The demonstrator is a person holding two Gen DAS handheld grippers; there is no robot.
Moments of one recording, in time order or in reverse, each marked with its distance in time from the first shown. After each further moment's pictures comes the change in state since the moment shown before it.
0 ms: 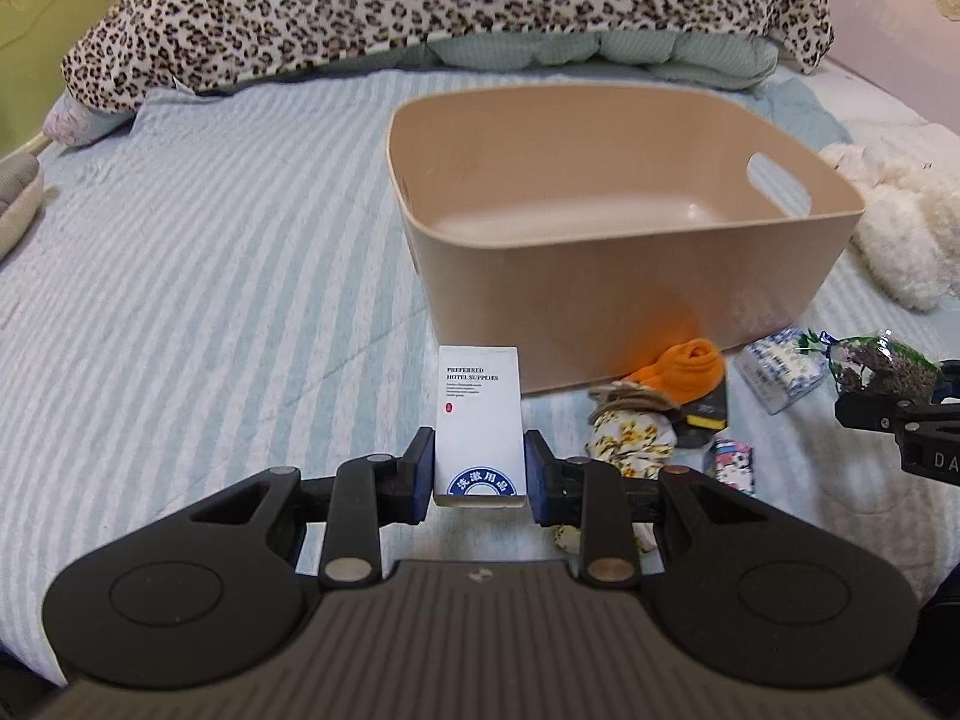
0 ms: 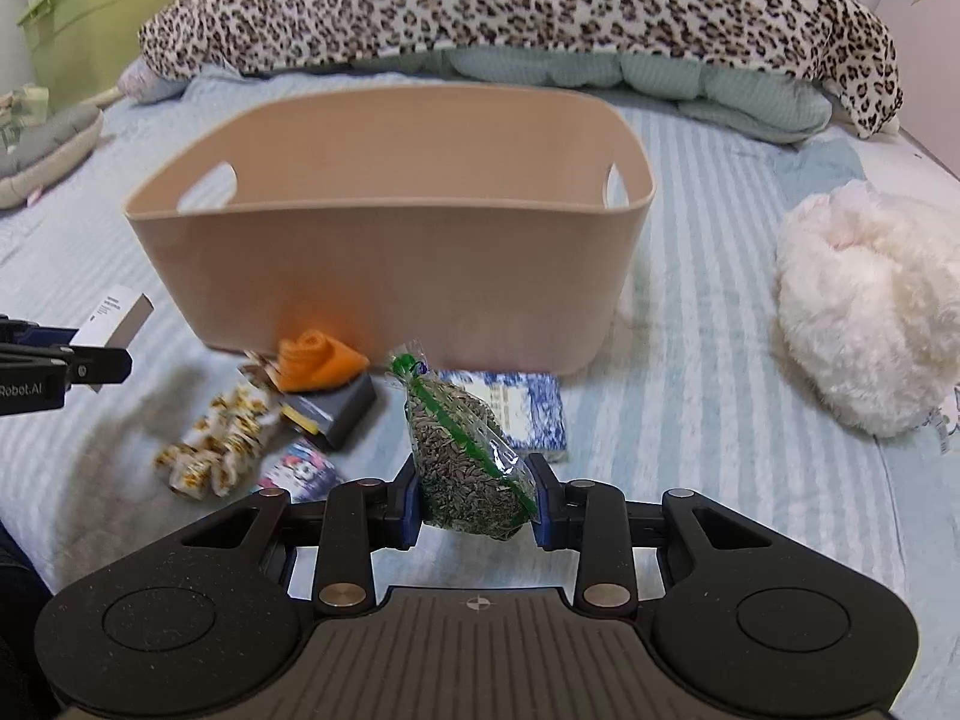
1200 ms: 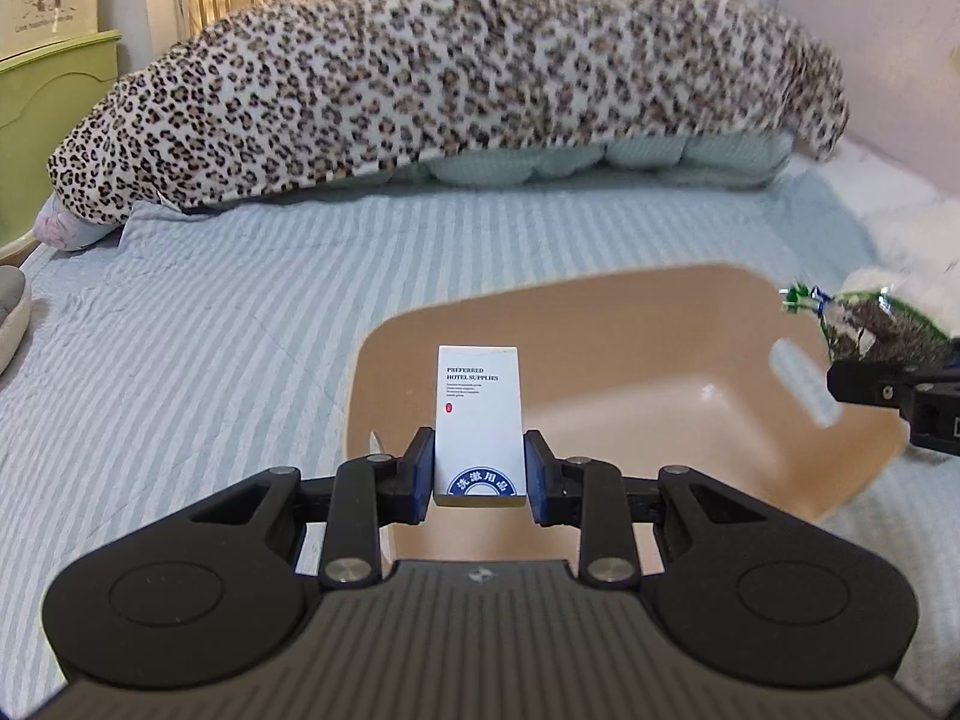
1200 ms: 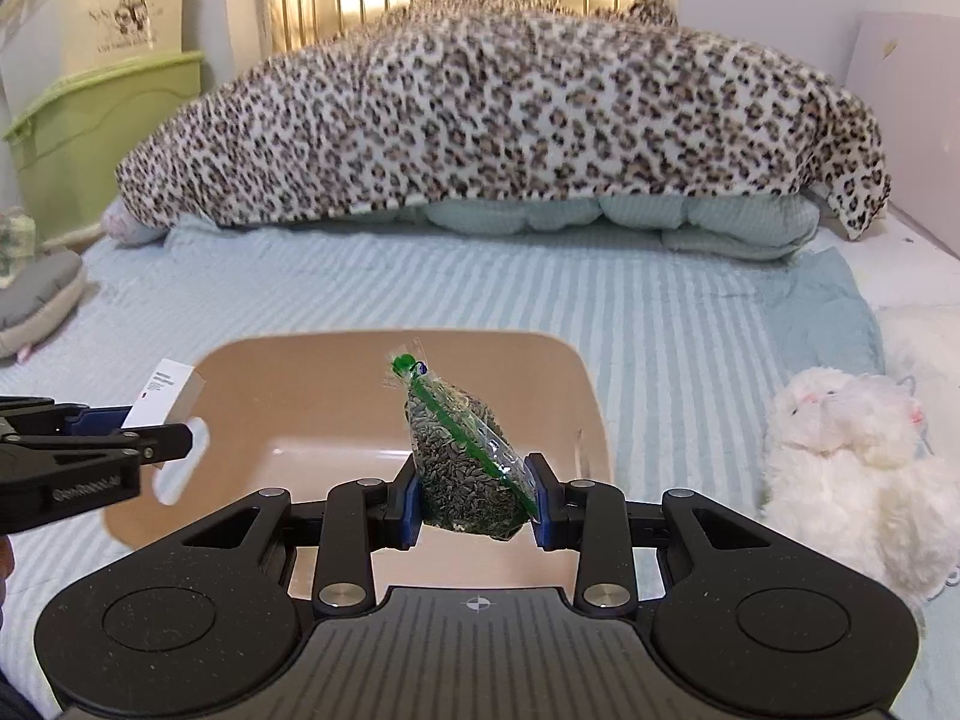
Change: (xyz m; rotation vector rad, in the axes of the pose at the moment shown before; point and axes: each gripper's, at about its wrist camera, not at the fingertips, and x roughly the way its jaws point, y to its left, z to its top) left arm 0.050 -0.025 0.109 0.030 -0.127 0.041; right arm 0.006 -0.026 0.126 0.061 -0.186 0.007
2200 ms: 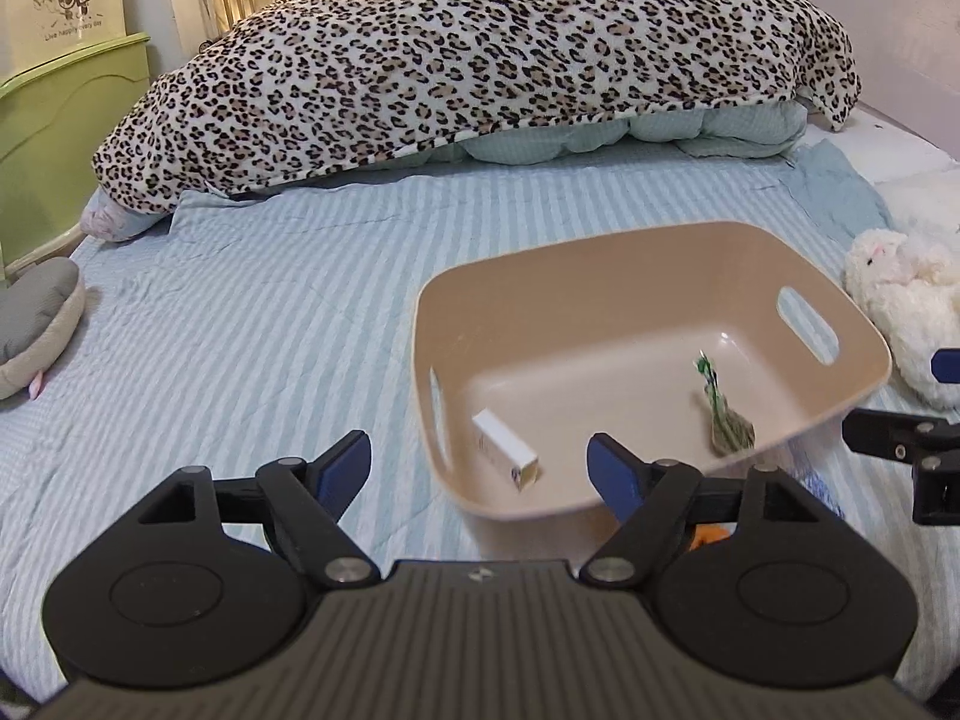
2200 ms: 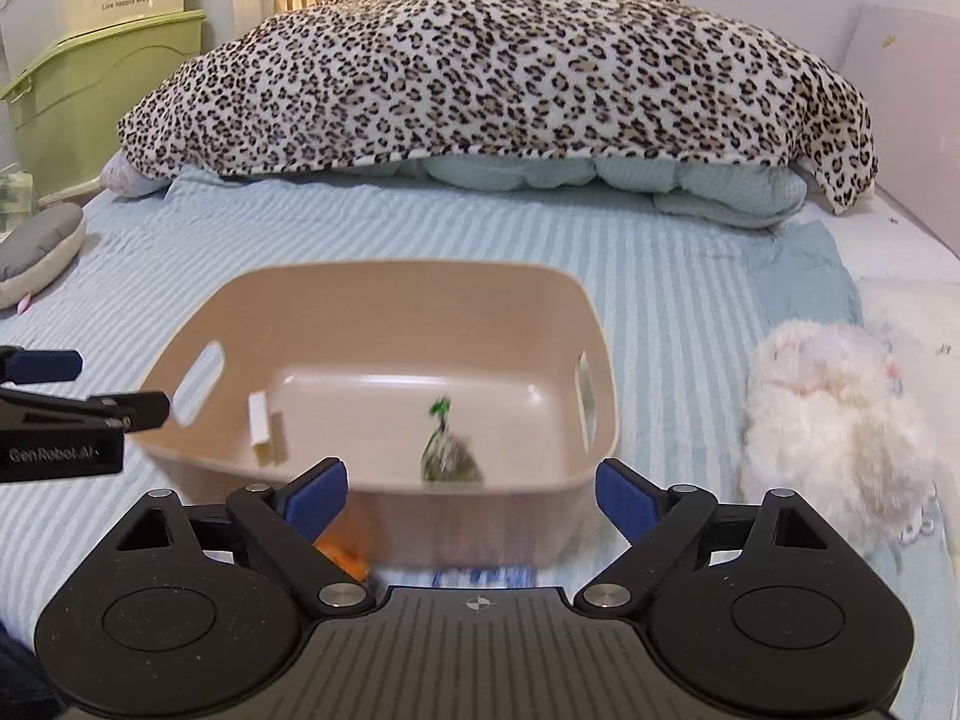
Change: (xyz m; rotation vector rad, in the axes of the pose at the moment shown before) left arm -0.060 0.009 -0.028 0.016 0.027 0.070; right arm -0.041 0.021 -0.034 -0.020 0.068 -0.036
